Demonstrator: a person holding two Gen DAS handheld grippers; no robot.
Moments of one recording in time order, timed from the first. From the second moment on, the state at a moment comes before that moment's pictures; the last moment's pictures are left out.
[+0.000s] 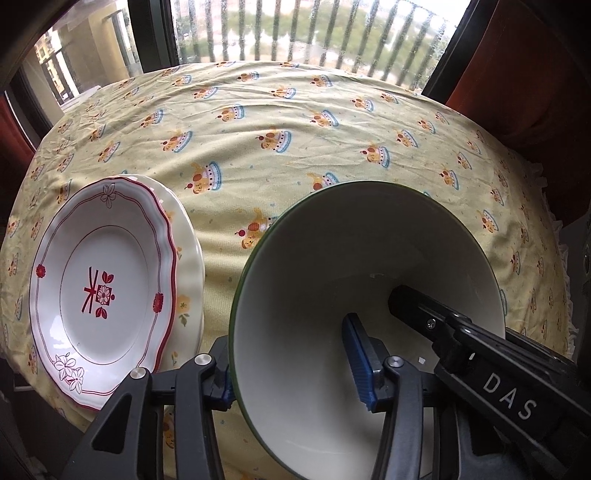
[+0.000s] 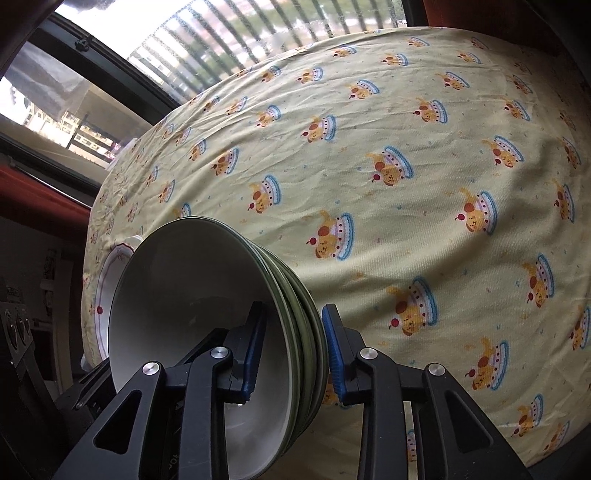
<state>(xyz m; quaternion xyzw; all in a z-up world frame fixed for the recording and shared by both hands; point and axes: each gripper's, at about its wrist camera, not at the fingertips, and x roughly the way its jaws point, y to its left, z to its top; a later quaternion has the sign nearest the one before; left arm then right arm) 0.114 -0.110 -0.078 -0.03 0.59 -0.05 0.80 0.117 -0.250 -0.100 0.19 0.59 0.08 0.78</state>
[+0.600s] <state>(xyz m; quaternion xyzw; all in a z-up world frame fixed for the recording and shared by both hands) 0.105 -0.109 -0.072 -0.04 0.60 -0.06 0.79 0.106 -0.252 -0.094 0.19 0.61 0.05 0.77</state>
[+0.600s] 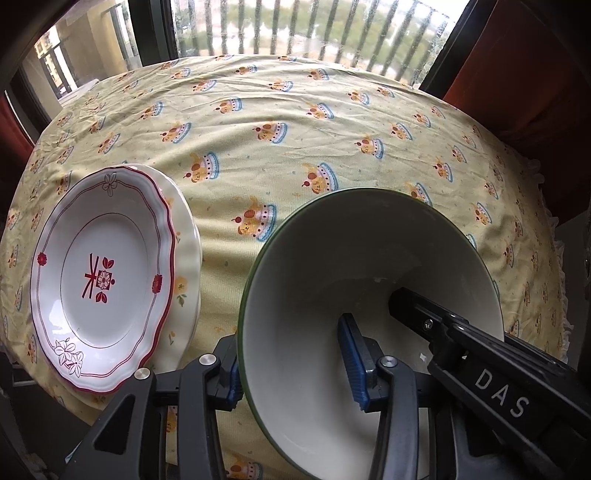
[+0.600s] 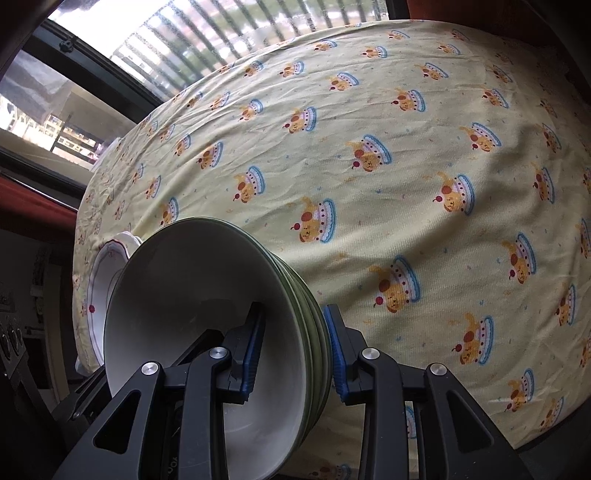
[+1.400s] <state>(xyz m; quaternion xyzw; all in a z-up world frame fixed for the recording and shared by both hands) 0.122 -0.020 -0.025 -0.03 0.57 -0.12 0.82 0.106 -0.166 -0.034 0.20 0.58 -0.02 0.79</state>
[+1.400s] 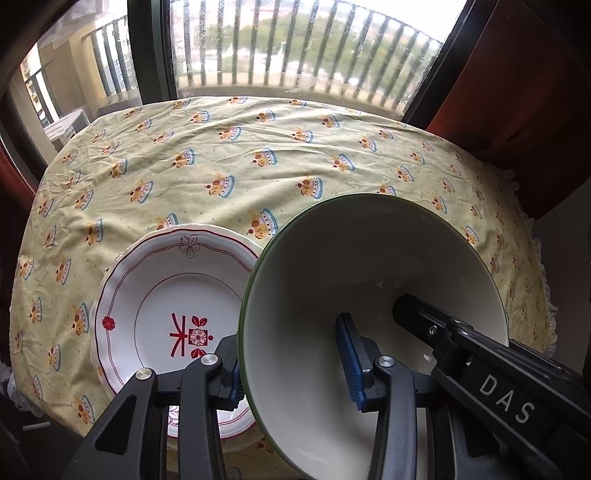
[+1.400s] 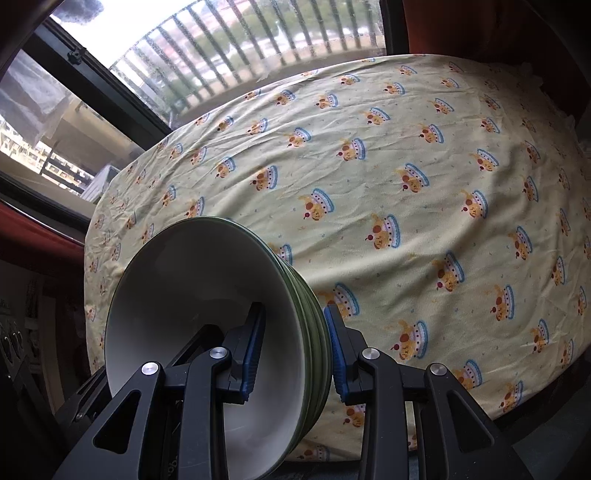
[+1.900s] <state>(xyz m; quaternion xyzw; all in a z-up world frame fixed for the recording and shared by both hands) 0.135 0.067 -0.036 -0.04 0.58 -0.13 0.80 0.119 -0.072 -0.038 0.18 0.59 -0.03 0.79</state>
